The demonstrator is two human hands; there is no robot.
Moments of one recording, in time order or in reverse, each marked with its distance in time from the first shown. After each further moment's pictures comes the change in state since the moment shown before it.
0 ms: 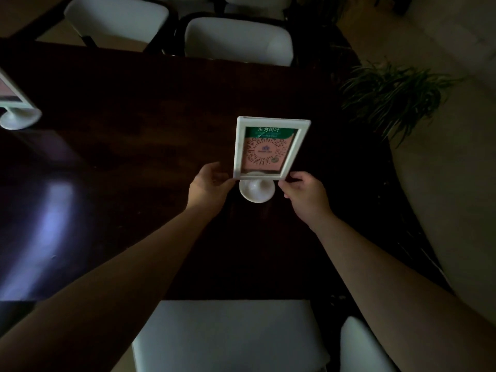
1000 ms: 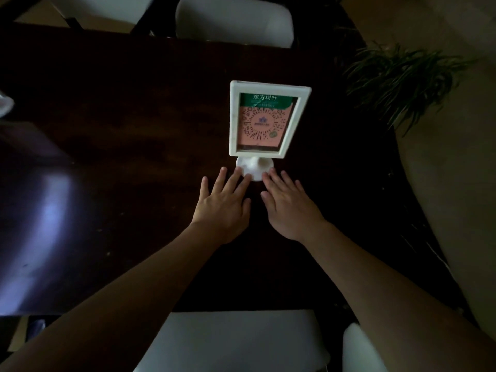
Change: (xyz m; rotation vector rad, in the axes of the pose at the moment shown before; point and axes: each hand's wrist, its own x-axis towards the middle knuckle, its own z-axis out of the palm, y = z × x) left_hand -0.015 -0.021 0.043 0.933 -0.274 0.452; right_hand 0.004 0.024 0.022 -0.899 -0.329 -0.420
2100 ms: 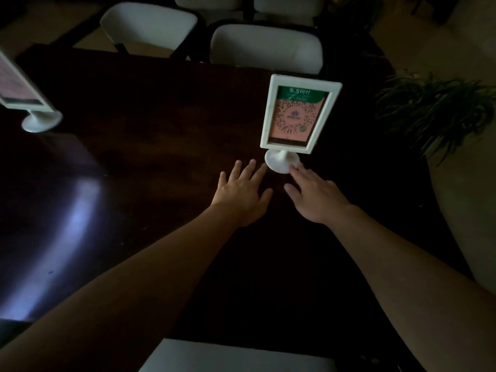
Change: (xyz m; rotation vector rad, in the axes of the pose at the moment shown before) left_hand 0.062 -0.027 -0.026 -0.100 0.022 -0.096; right_hand 0.074 0.016 -0.041 -0.047 -0.031 0.028
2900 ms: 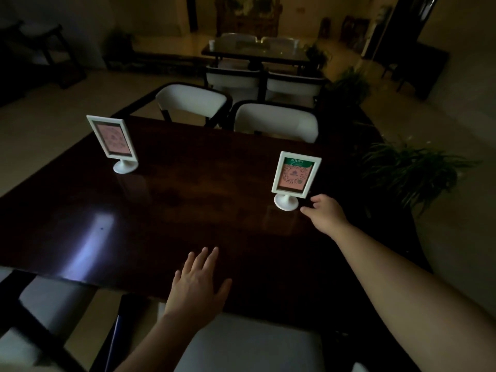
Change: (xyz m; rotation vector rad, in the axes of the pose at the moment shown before) left_hand -0.270 -0.020 -0.063 -0.164 0.136 -0.284; right_hand -0.089 -0.047 -0.098 0.606 0.251 0.280
